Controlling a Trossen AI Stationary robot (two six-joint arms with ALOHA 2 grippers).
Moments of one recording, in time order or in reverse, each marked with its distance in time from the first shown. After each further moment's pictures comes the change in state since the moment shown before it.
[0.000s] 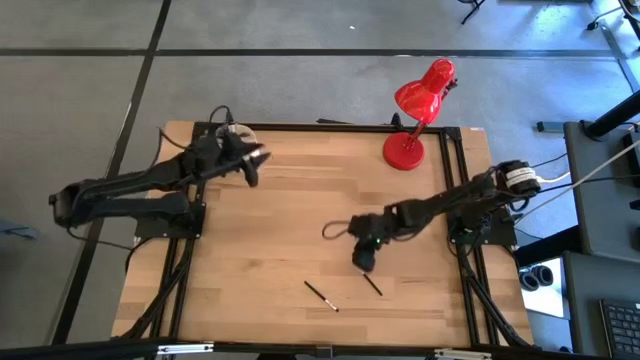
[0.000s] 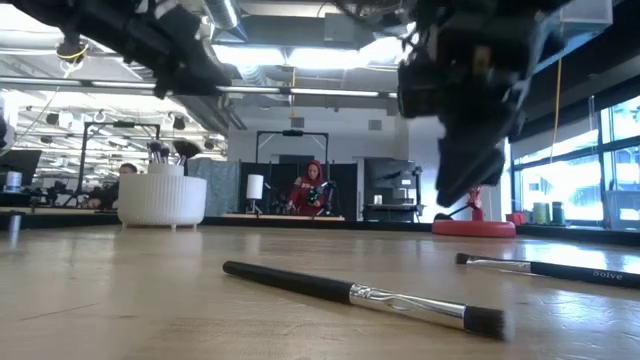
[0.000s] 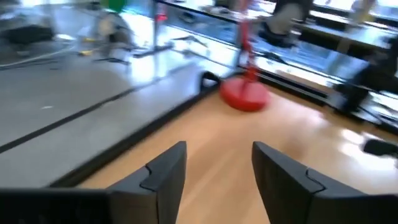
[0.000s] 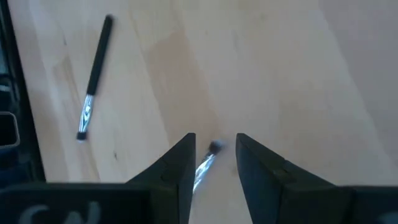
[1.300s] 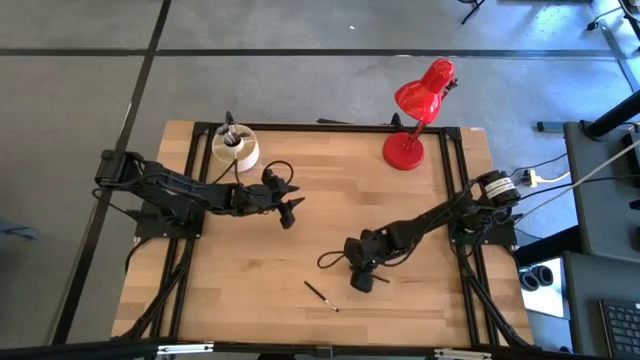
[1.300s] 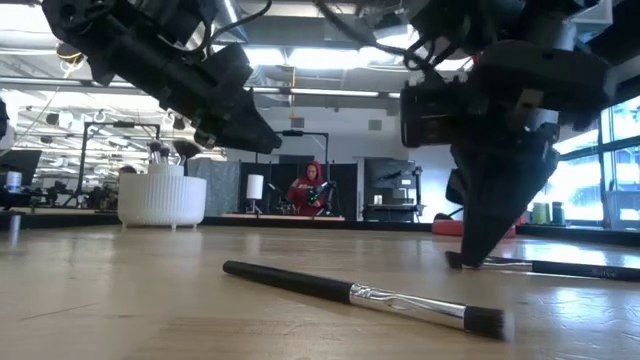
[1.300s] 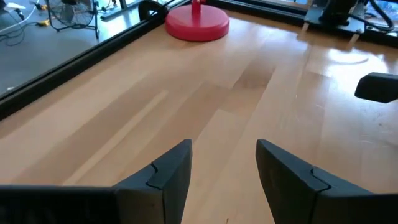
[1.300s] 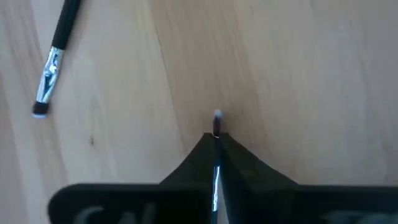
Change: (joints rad) left arm -0.415 0.619 -0.001 0.413 -0.267 -0.098; right arm 0.127 0.260 0.064 0.045 0.077 -0.030
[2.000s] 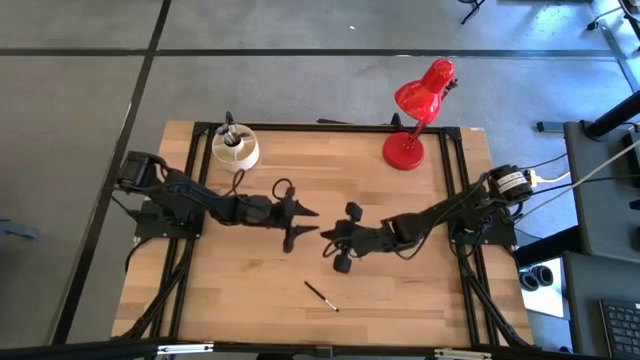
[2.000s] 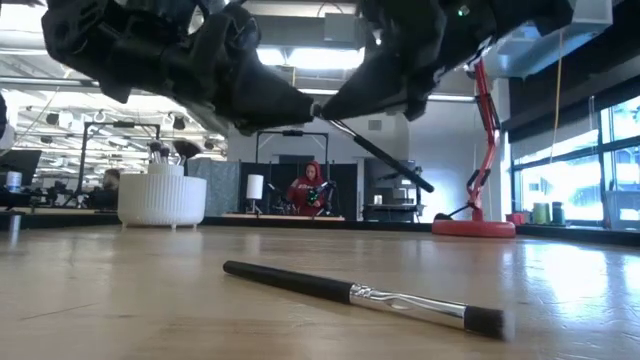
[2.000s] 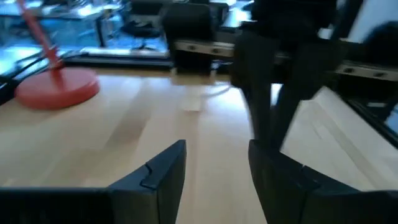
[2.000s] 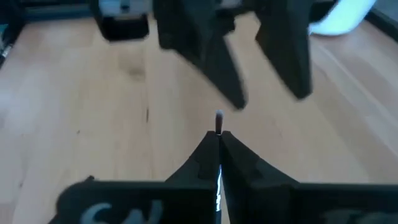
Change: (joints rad) left arm -0.099 0.198 0.000 0.473 0.295 0.215; right arm -0.020 -0.181 -0.002 0.405 0.518 -0.365
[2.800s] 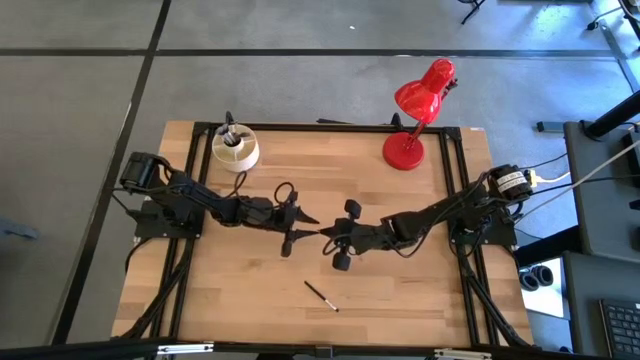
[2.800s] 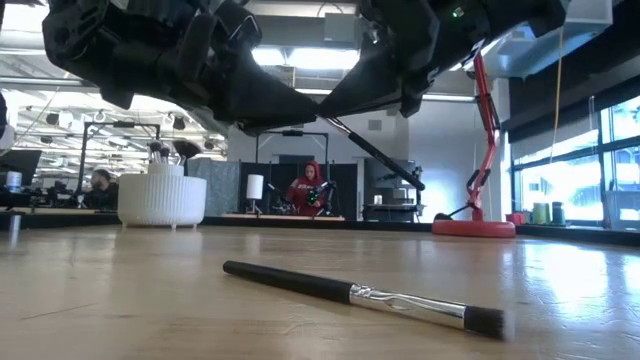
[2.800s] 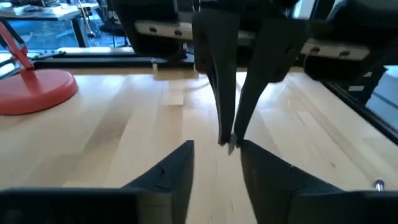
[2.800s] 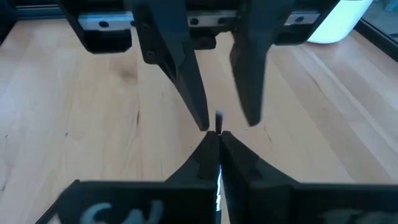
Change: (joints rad) left arm -0.005 0.028 0.001 0.011 0.066 0.045; right arm -0.010 -0.002 0.000 0.013 0.008 -0.044
